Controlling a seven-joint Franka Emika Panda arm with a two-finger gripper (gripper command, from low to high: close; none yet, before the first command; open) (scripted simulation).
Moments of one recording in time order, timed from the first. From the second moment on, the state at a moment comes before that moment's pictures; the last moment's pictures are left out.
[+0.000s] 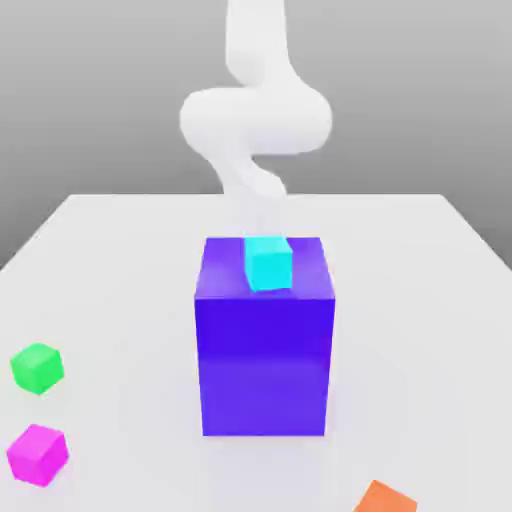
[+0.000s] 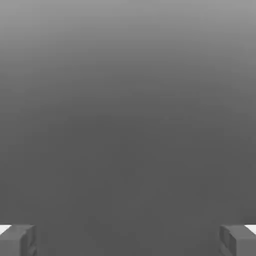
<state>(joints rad) 0.01 -0.71 -0.05 -2.30 0.02 2.33 0.76</state>
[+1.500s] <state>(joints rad) -0.17 0.38 -0.36 -2.35 0.30 2.69 0.33</state>
